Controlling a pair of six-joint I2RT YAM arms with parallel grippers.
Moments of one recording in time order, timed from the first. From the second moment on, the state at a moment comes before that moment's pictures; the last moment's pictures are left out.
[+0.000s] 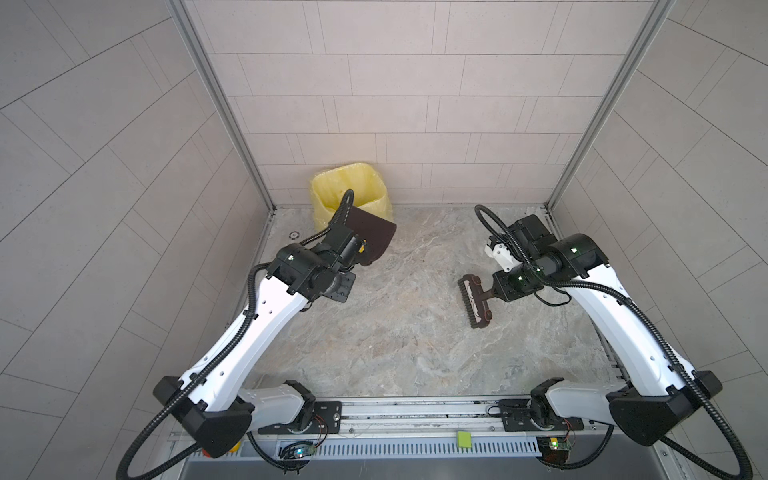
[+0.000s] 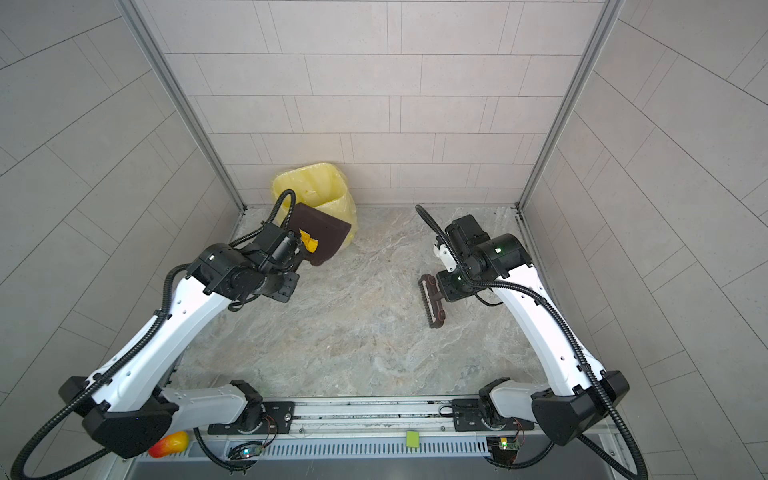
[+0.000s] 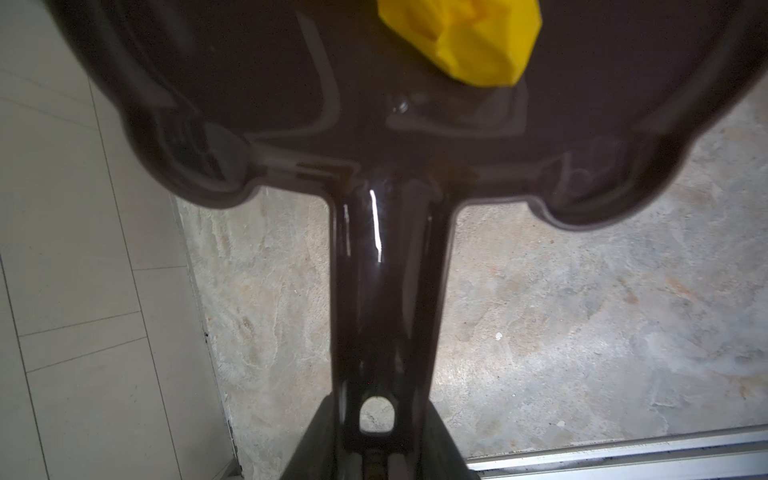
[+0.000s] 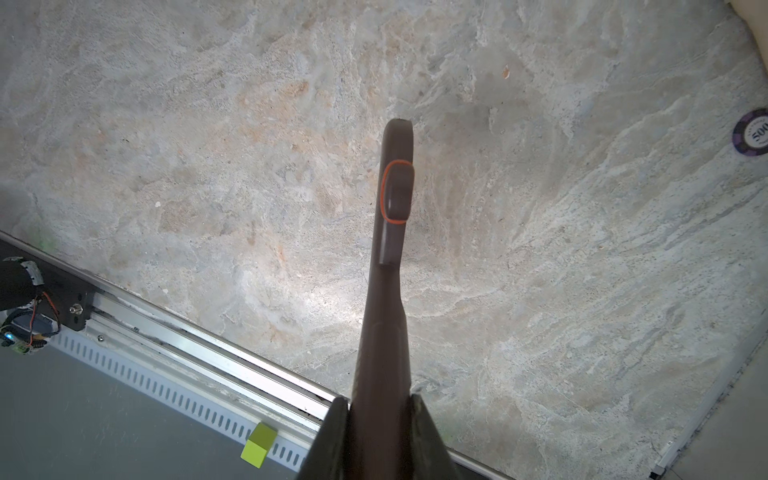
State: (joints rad) left arm -0.53 1.27 1.52 -1.44 -0.33 -0.17; right arm 0.37 1.28 1.52 -1.46 -0.12 0.07
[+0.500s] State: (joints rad) left arm -0.25 1.39 1.73 -1.45 -0.33 -0.06; right arm 0.36 1.26 1.44 -1.44 -0.14 0.06
